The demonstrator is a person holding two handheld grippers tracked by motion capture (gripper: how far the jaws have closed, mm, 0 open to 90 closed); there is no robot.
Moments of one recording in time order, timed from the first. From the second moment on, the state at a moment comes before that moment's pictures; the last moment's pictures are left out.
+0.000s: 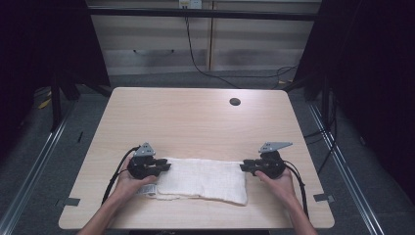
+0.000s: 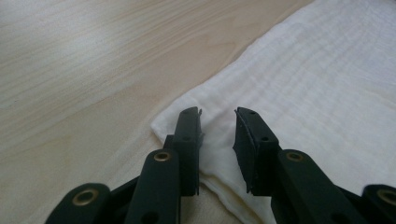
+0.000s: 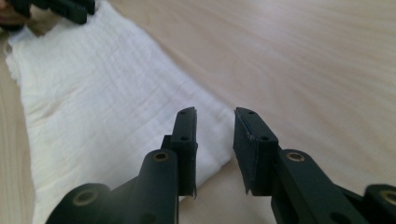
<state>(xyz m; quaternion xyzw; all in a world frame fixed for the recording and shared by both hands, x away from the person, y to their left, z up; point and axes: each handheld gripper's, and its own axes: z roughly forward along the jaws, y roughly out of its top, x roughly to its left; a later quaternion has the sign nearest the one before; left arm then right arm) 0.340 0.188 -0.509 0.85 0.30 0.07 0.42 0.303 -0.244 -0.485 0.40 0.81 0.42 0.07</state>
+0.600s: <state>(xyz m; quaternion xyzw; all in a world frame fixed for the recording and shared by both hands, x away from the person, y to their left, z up) 0.339 0.187 -0.509 0.85 0.30 0.07 0.42 0.326 -0.235 -0.504 0.40 0.83 0.39 0.06</state>
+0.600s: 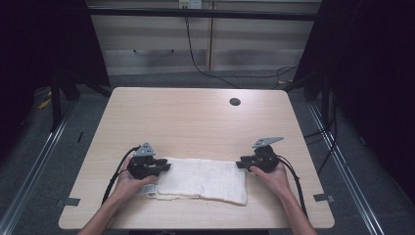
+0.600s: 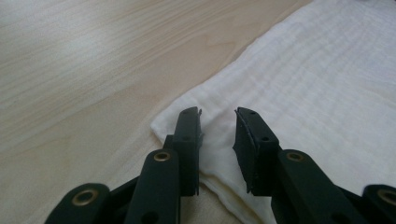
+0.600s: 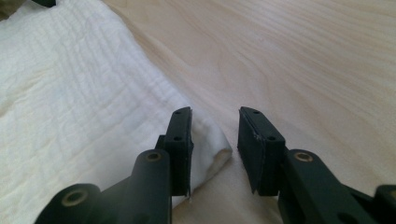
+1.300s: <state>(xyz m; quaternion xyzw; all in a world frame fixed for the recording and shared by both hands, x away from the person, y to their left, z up) 0.365 0.195 -0.505 0.84 0.36 0.07 0.41 0.329 -0.231 -0.506 0.40 0.83 0.40 0.05</state>
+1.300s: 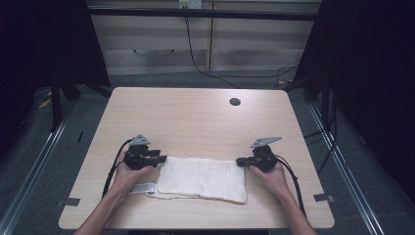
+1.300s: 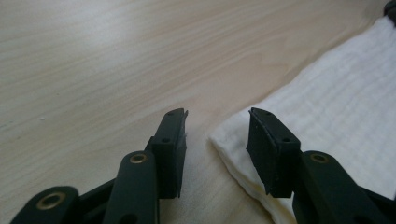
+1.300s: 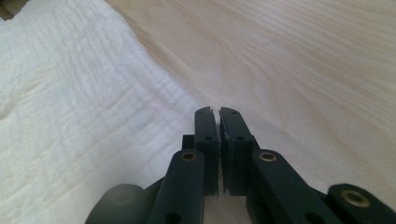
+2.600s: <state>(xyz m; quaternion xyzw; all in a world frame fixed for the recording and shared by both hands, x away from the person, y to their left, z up) 0.357 0.188 -0.506 0.85 0.33 0.07 0.40 0.312 -0.234 -0.458 0.37 0.79 0.49 0.09</state>
